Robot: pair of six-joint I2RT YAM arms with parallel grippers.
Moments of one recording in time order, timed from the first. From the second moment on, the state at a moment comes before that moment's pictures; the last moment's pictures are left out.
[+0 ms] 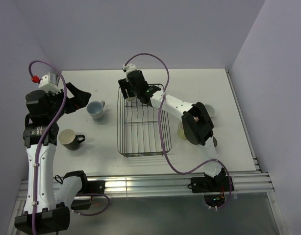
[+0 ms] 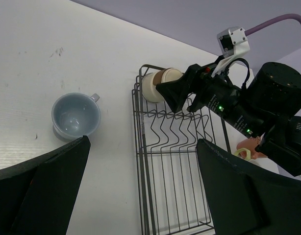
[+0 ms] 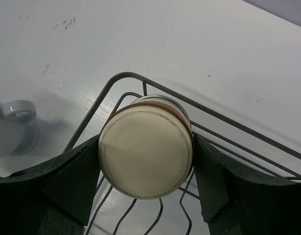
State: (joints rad) left arm 0.14 0.87 1.10 -0.52 0.37 -0.44; right arm 0.73 2.17 1.83 -0.16 0.20 0.12
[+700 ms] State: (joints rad) left arm 0.14 0.88 1.10 -0.52 0.37 -0.44; right arm 0.73 2.15 1.82 -0.32 0.20 0.15
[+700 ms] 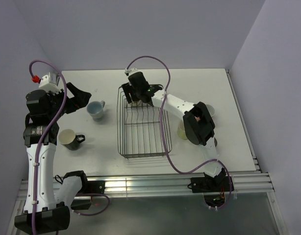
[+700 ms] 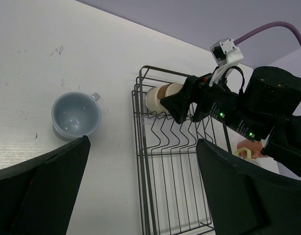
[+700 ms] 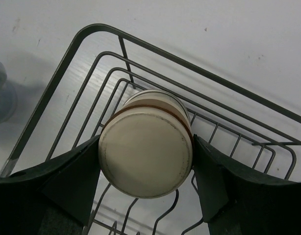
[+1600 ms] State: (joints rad) left arm 0.14 0.88 1.10 -0.52 0.37 -0.44; right arm 0.72 2.23 1.93 -0.42 0.15 0.15
